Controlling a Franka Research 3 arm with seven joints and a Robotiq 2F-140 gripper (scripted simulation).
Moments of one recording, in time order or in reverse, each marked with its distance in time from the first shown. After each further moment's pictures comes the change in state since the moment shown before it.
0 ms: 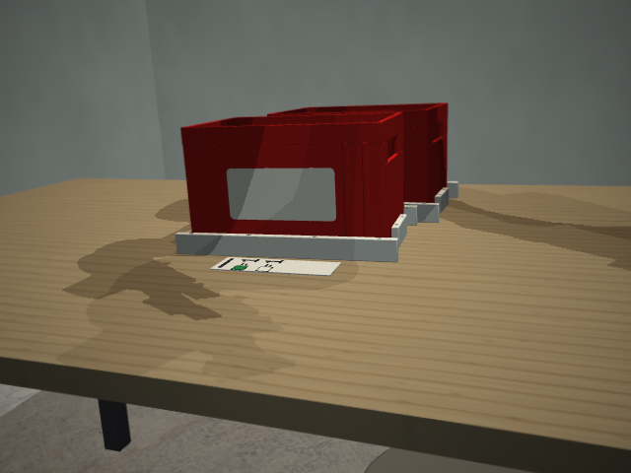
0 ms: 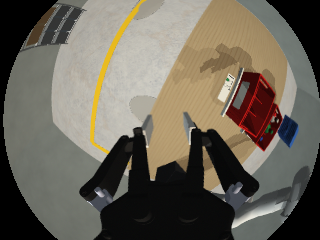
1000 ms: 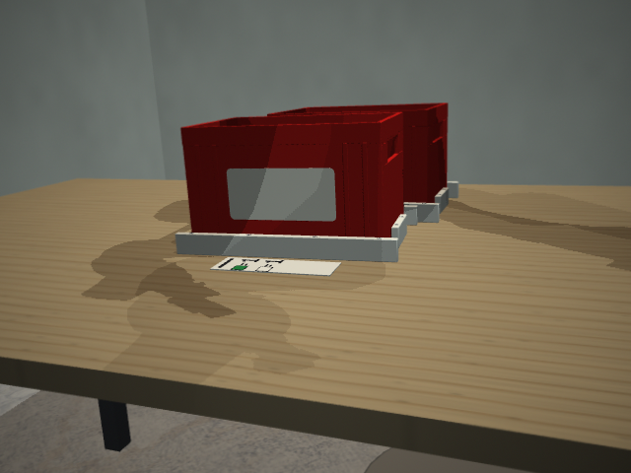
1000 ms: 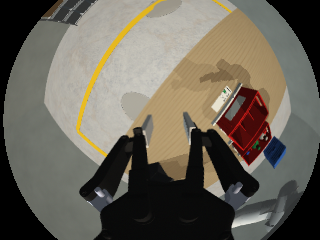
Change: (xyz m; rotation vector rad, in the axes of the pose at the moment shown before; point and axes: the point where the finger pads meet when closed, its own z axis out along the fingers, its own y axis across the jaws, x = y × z) arm -0.013 0.000 -0.004 -0.054 0.033 -0.211
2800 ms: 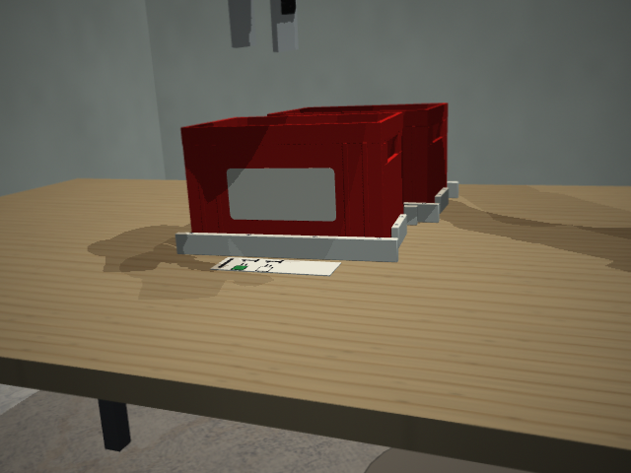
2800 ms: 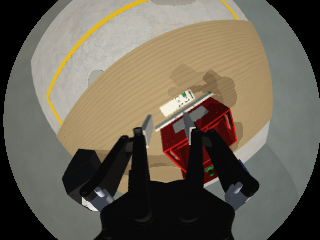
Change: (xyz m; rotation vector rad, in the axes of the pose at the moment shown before) arm -0.008 0.207 0.087 -0.144 -0.077 -0.380
